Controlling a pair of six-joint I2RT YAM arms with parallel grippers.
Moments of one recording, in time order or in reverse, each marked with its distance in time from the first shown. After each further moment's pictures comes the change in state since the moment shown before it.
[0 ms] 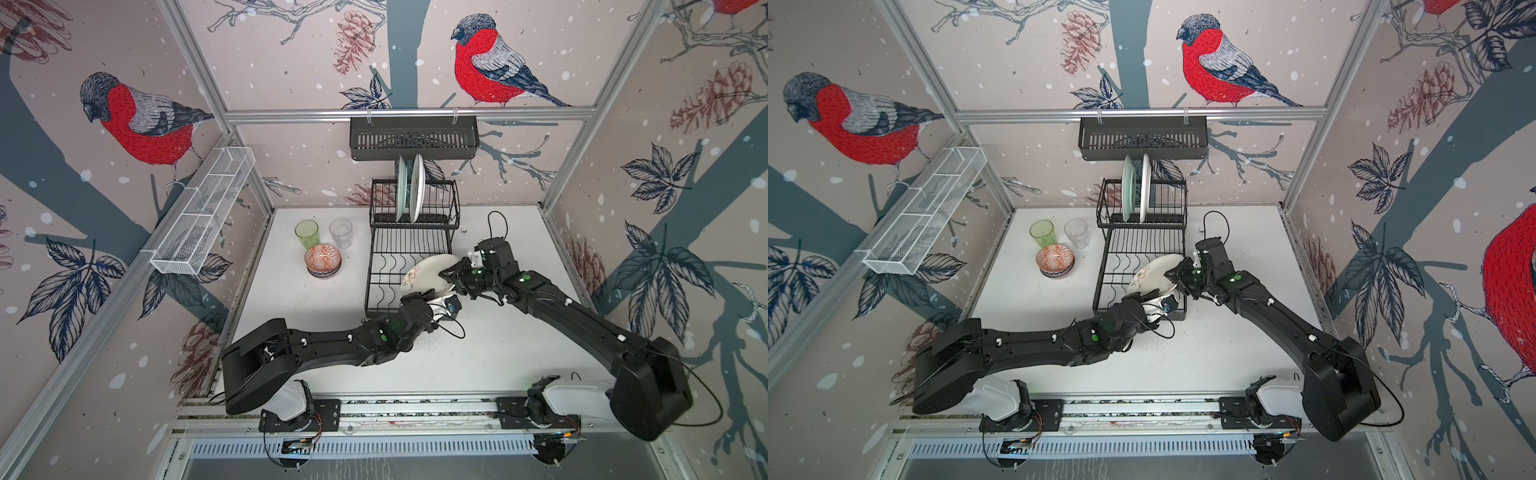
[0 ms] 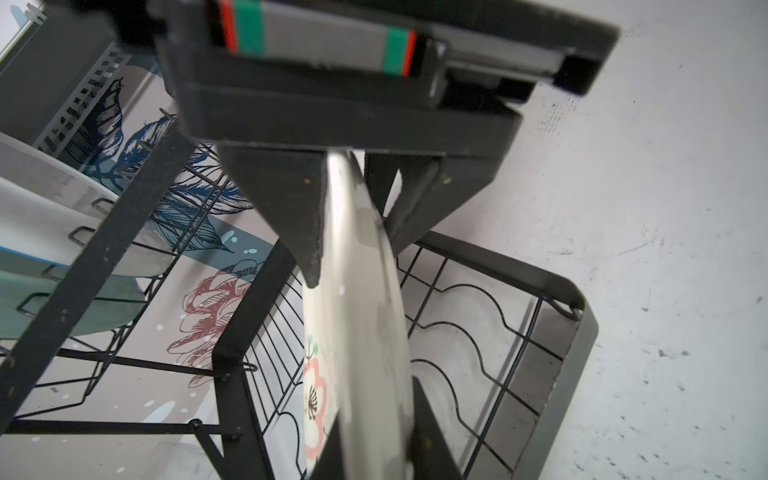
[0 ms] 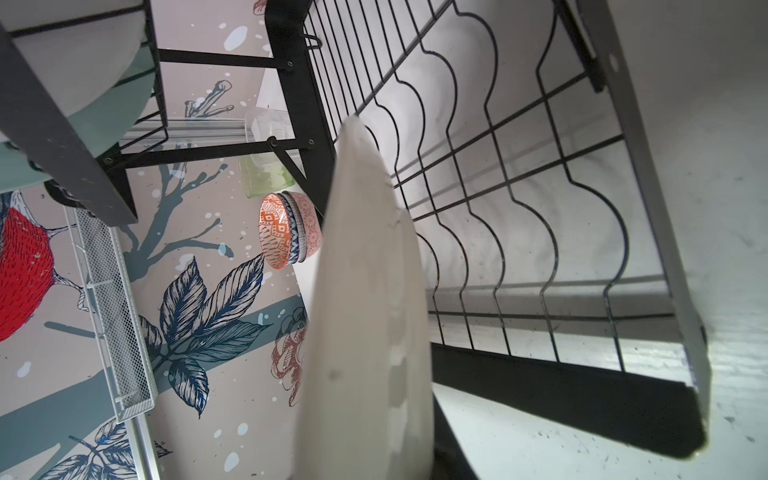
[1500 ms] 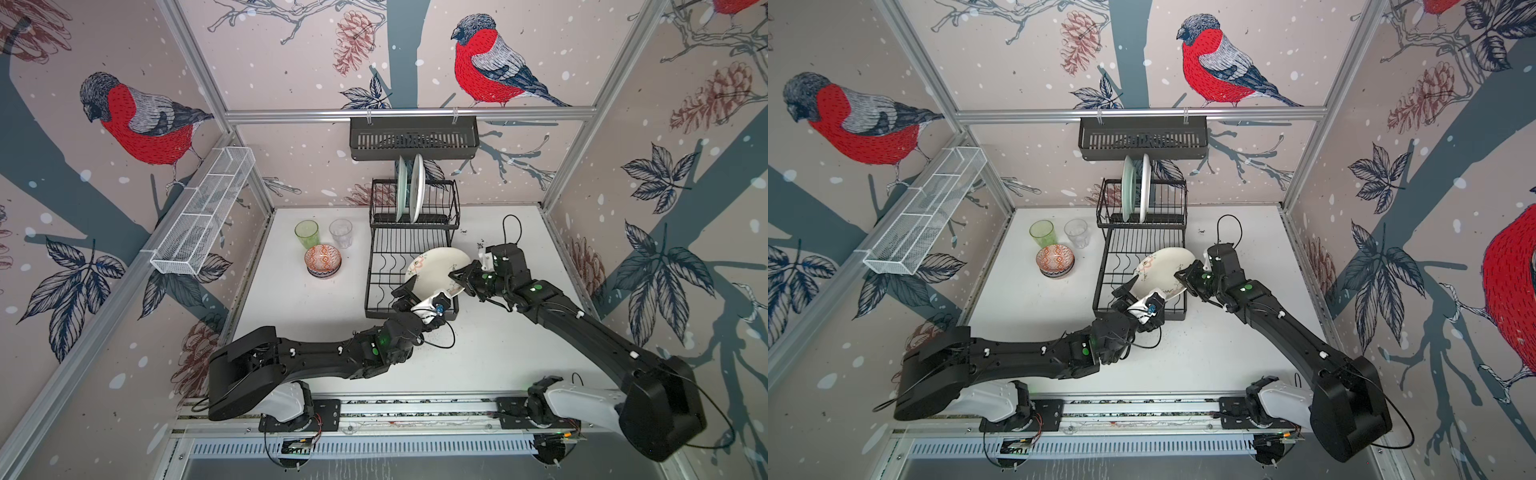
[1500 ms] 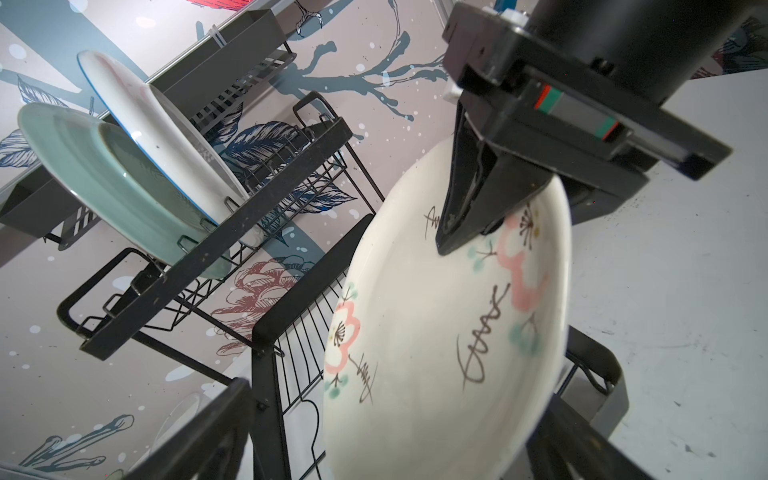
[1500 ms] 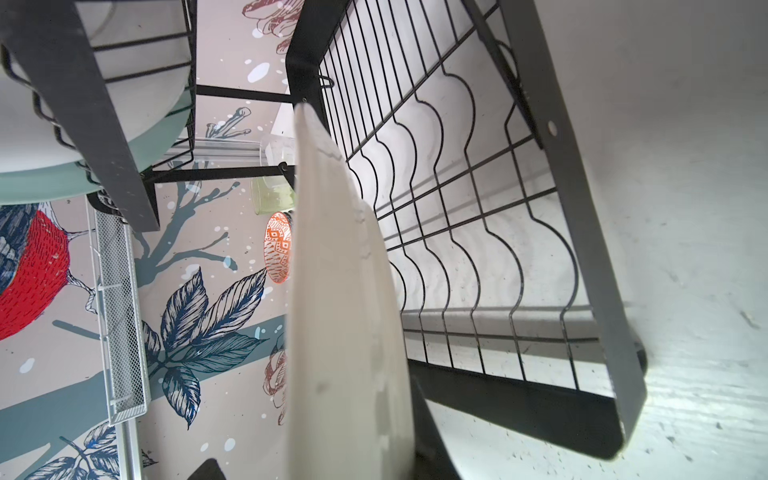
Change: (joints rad) left arm -0.062 -0.103 -0.121 0.233 -0.174 -0.125; right arm -0.063 -0.113 -0.106 0.071 0.025 -0.045
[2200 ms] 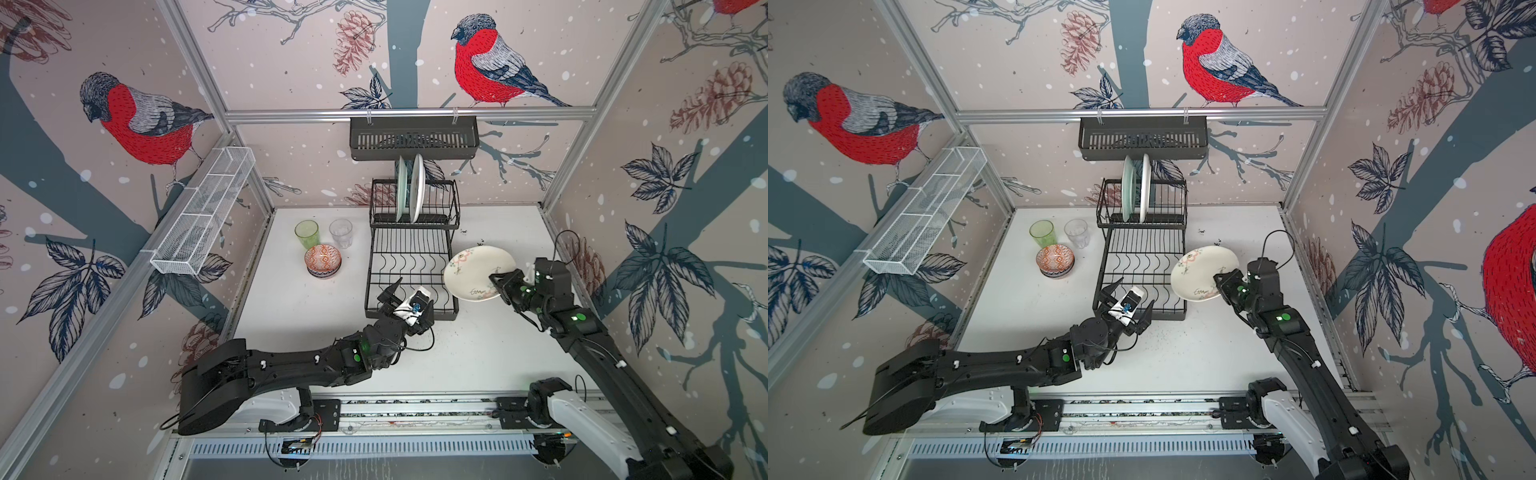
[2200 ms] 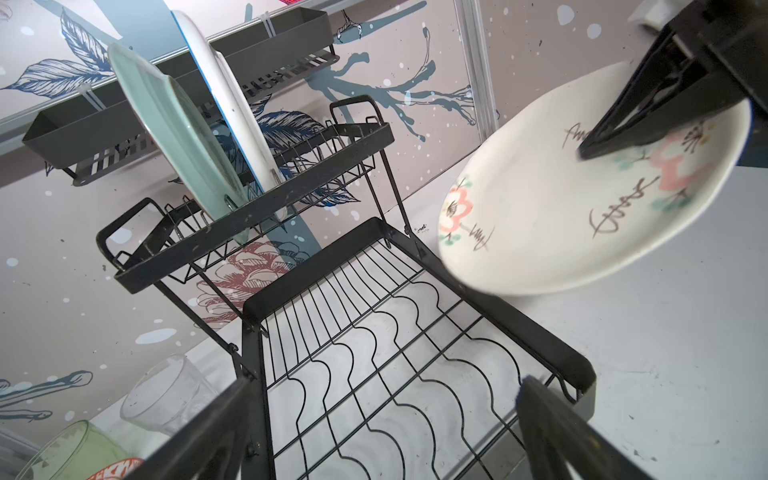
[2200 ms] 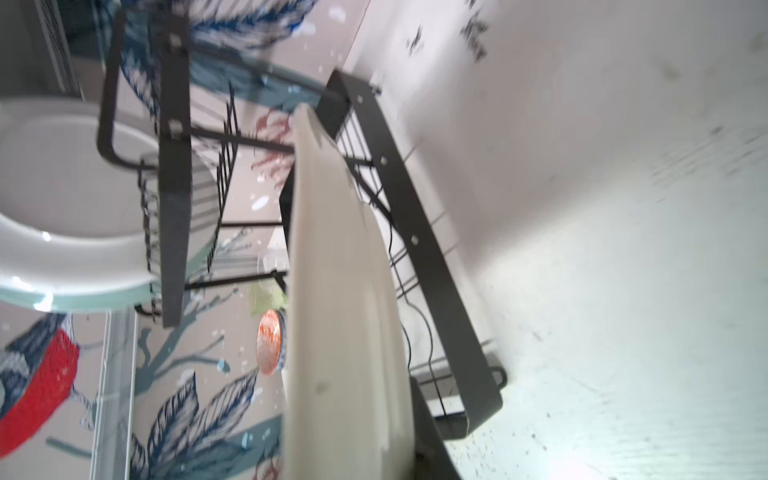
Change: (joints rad) left arm 0.000 -0.164 -0.107 0.005 -0.003 -0.159; right arm -0.276 -0.348 -0.121 -0.157 0.114 -0.057
